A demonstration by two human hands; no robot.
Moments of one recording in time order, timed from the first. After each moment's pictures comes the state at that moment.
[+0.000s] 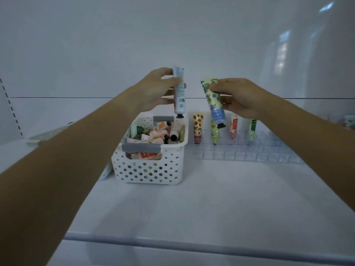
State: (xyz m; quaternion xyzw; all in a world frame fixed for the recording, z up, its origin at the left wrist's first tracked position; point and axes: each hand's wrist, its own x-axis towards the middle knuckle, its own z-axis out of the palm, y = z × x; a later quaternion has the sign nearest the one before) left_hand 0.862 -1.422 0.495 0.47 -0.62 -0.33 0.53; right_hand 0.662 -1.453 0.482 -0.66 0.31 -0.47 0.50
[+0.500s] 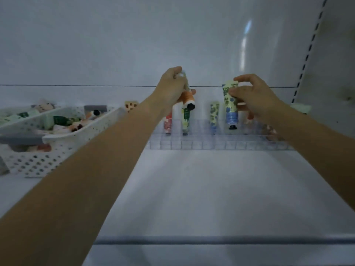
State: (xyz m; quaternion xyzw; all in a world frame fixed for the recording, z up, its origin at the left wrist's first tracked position) left_hand 0.639 -1.468 0.462 0.42 -0.54 -0.39 0.62; right_hand 0.445 -1.484 0.446 -0.63 0.44 -0.55 0.33
